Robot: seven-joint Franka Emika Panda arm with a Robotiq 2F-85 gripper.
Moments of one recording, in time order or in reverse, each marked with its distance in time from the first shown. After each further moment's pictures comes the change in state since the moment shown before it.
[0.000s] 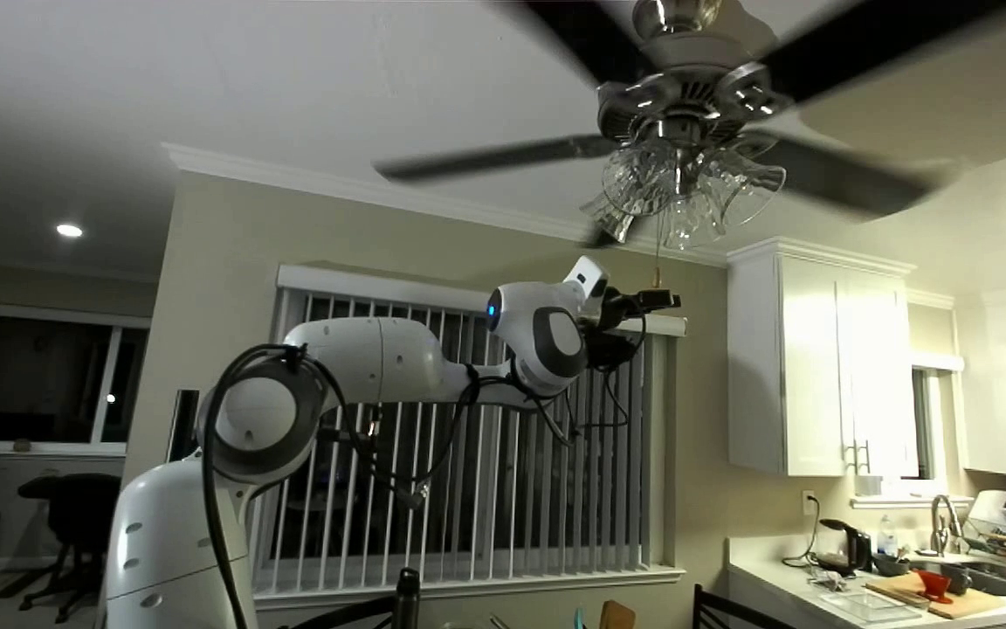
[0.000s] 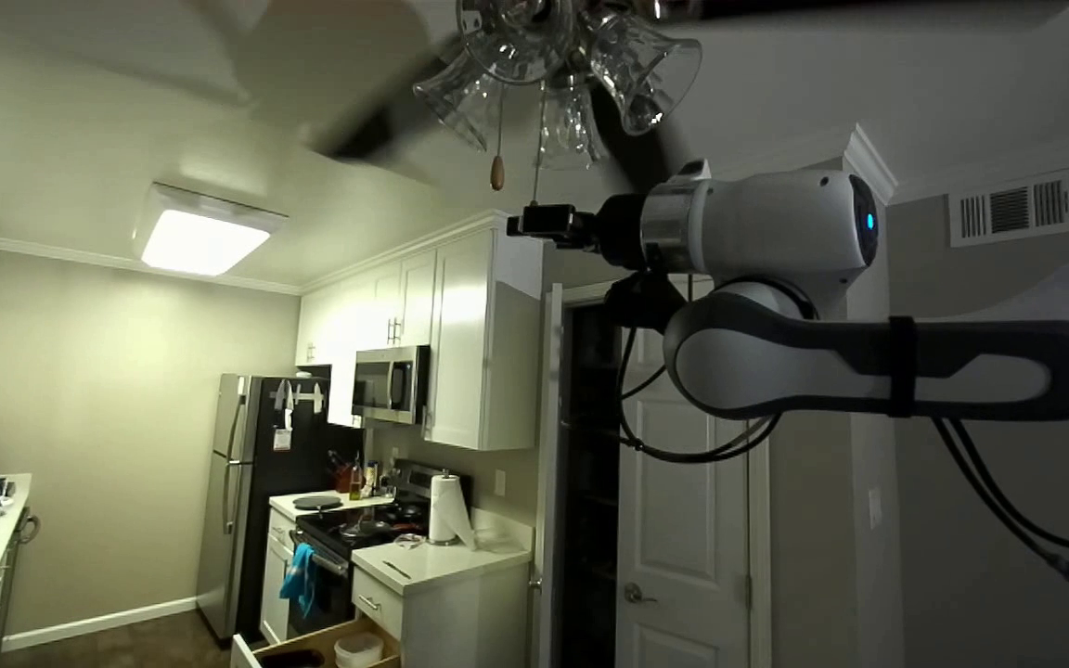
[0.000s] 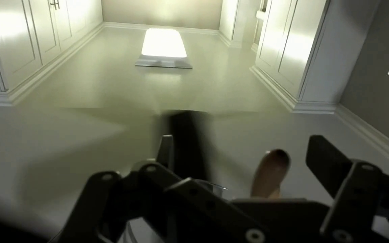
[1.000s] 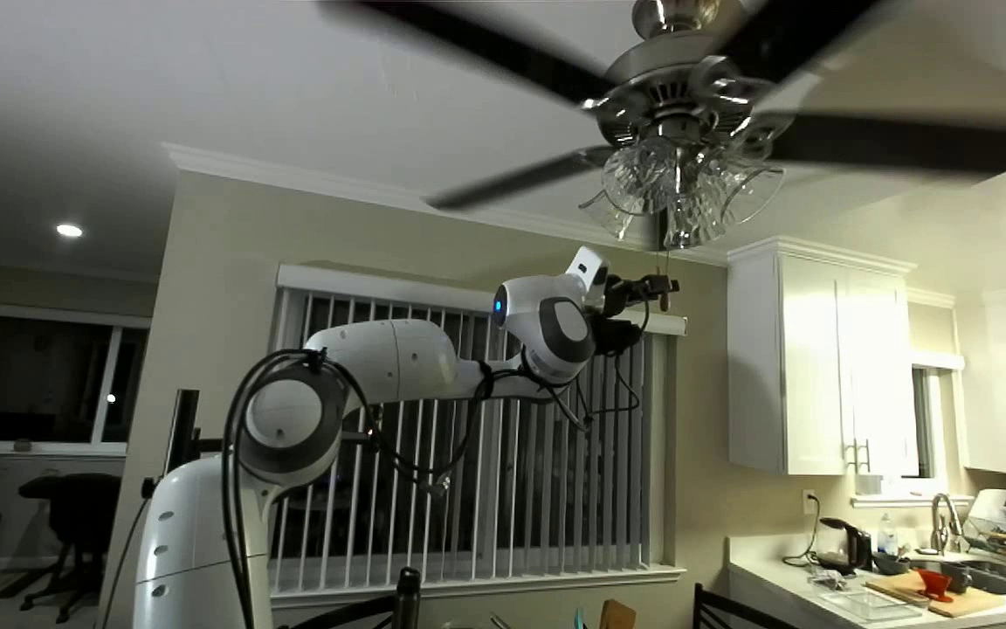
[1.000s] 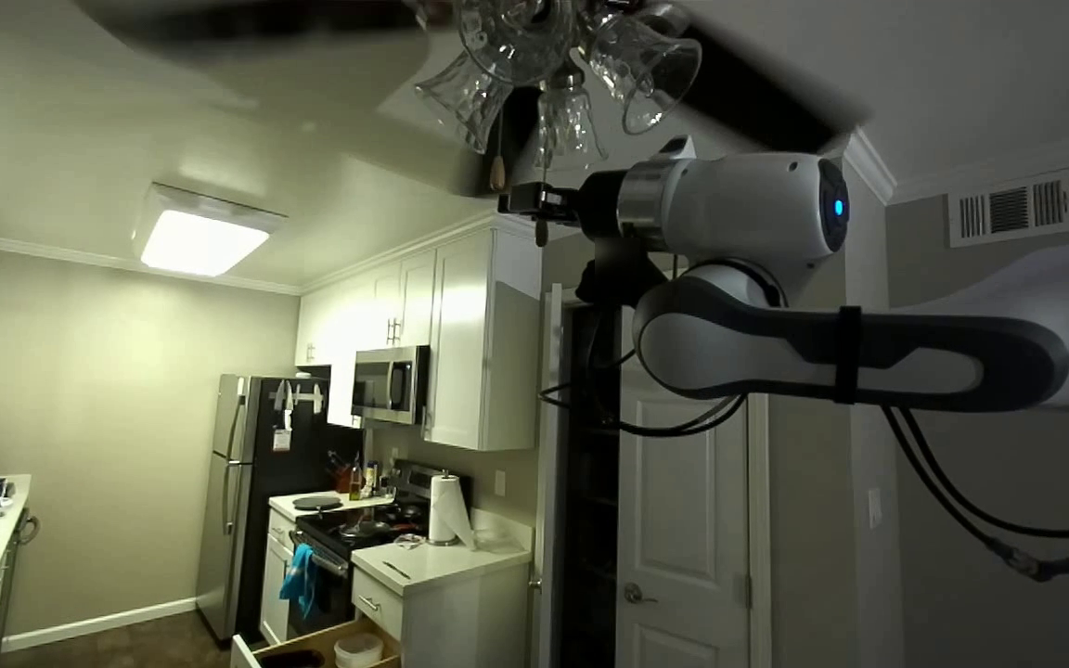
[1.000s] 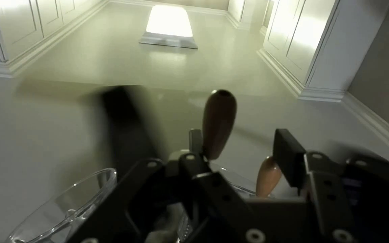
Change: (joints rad) arm -0.293 -0.001 0.231 0.145 0.007 0.000 0.019
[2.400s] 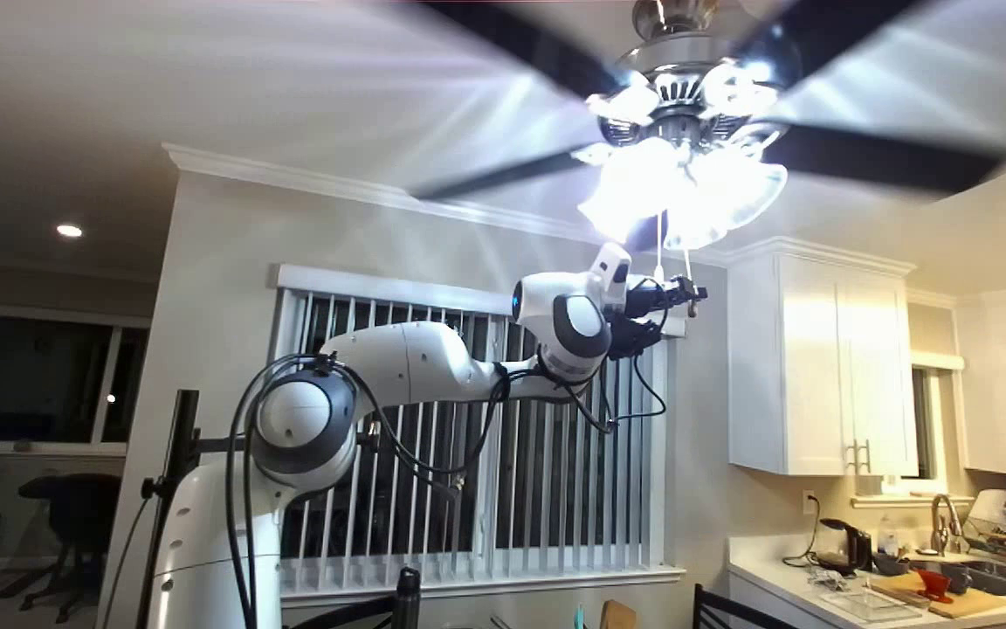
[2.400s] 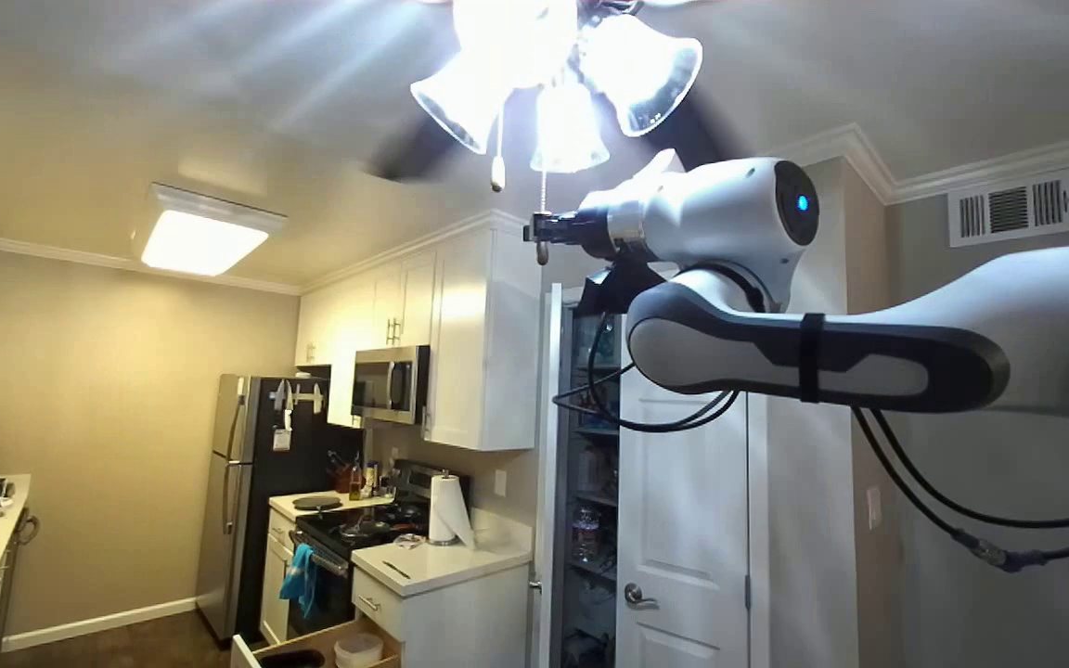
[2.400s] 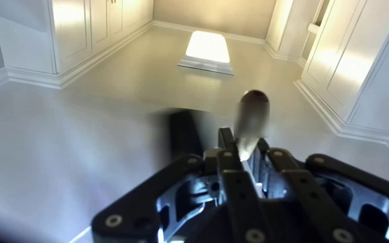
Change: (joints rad) arm -0.194 -0.027 0.085 0.053 0.000 -0.121 0.000
